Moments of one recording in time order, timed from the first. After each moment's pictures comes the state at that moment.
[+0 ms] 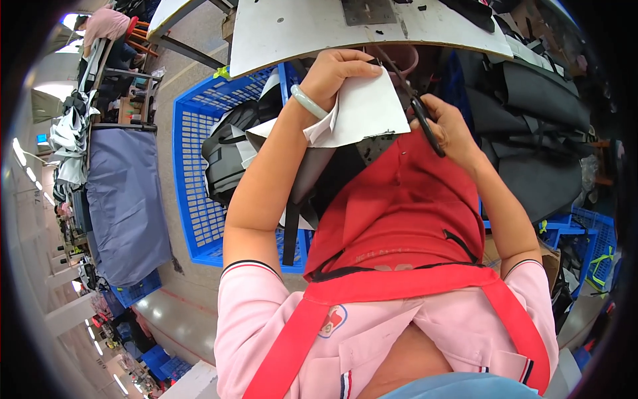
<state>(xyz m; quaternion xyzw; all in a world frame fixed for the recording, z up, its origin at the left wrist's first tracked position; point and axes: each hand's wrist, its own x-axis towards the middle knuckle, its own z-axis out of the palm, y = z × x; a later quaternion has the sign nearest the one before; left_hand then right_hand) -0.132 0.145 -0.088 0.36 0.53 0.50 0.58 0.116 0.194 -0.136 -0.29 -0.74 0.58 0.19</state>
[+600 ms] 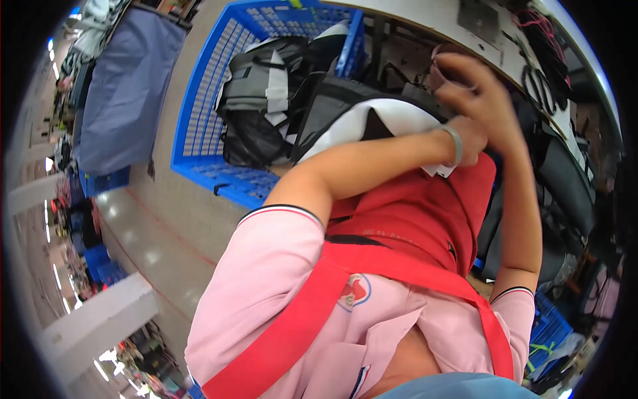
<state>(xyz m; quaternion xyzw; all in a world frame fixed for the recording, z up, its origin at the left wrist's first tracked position) -0.015 0.145 -0.216 0.72 0.66 0.19 0.11 0.013 0.192 -0.082 -0.10 -0.89 0.40 0.18</state>
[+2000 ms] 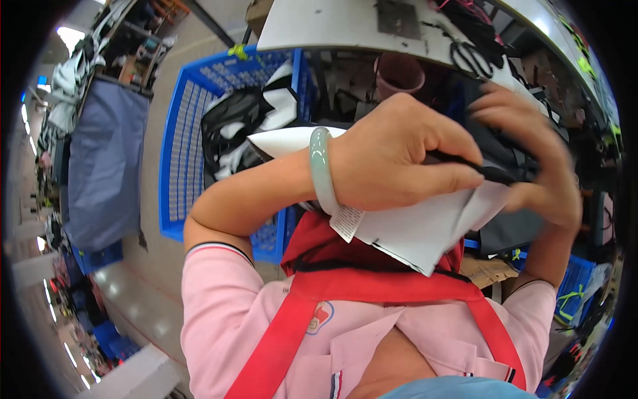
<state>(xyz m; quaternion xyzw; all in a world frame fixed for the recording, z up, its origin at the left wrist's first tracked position) -0.045 0.034 0.030 0.67 0.40 0.46 0.42 0.169 0.178 0.070 -0.02 -0.96 0.24 0.11</state>
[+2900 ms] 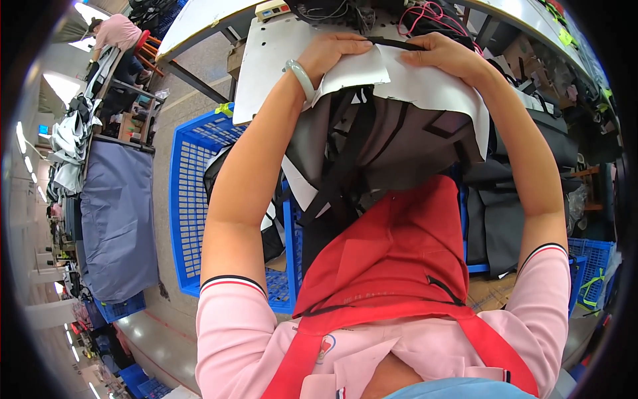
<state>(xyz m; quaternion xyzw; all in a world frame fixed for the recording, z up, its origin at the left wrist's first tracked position) -0.177 0.251 -0.035 0.46 0.58 0.50 0.46 0.041 0.368 -0.019 -0.23 -0.82 0.53 0.06</state>
